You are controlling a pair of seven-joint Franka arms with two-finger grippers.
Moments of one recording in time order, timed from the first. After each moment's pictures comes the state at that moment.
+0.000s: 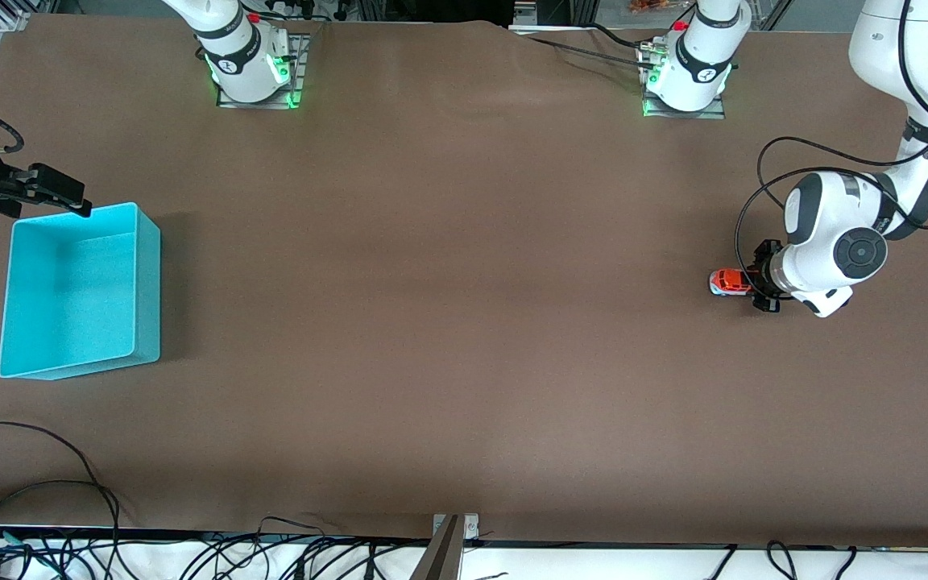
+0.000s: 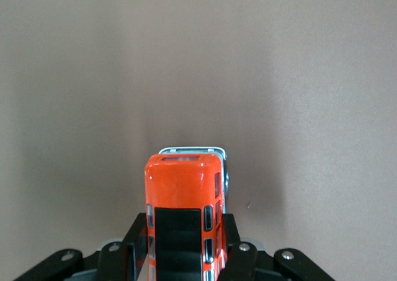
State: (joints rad) left arm 0.17 0.41 -0.08 -2.12 0.19 2.30 -1.56; right arm 0.05 0.11 -0.07 -1.49 0.02 1.53 -0.04
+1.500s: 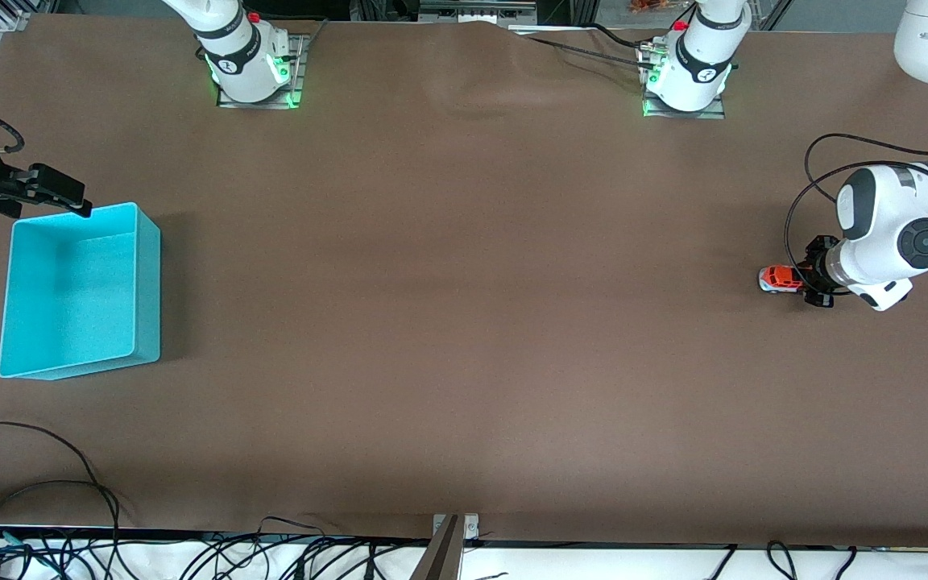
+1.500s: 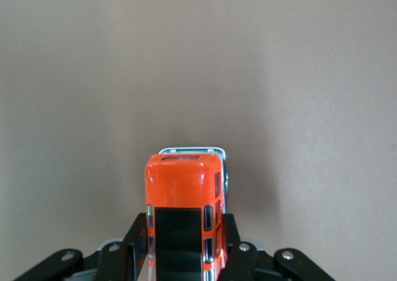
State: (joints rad) left arm 0.35 0.41 -0.07 -2.12 0.30 2.35 -1.45; right arm 0.05 0.11 -0.07 -1.49 0.02 1.53 -0.04
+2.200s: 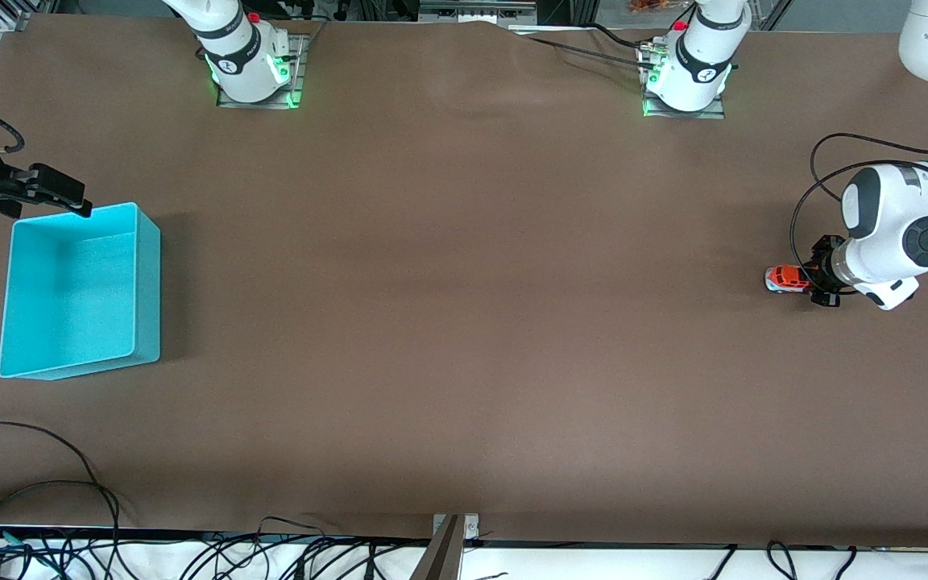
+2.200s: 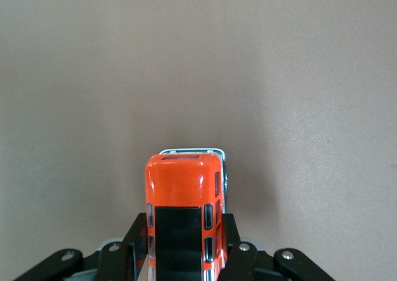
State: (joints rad) left arm 0.37 0.42 -0.07 -2.12 0.32 2.36 -1.44; right arm 0.05 0.11 -0.07 -1.49 0.02 1.53 -0.04
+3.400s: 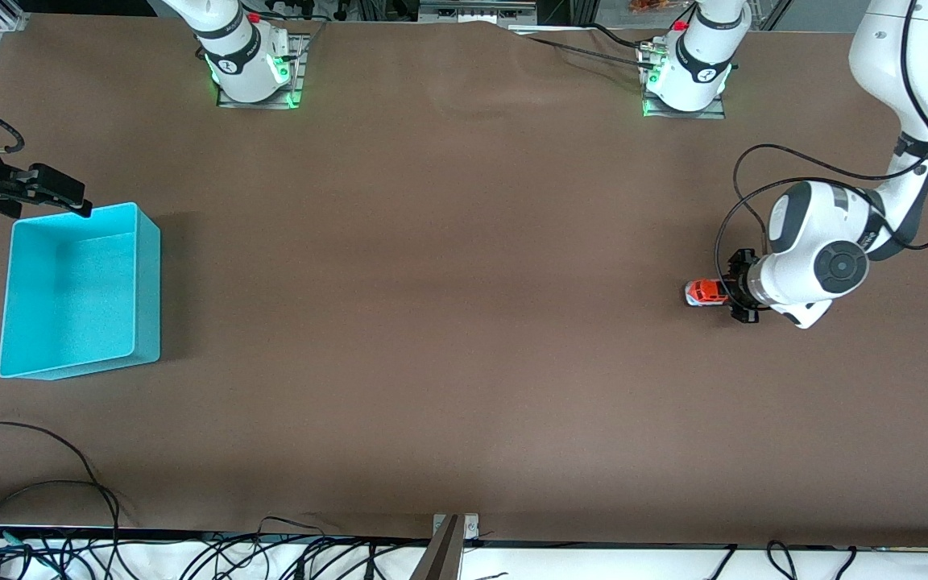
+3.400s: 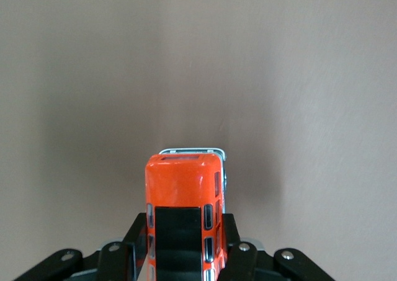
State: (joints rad) left arm 0.32 0.46 -0.34 -2.02 0.23 2.20 -1.77; right arm 0.05 0.11 -0.07 -1.49 0.02 1.53 -0.04
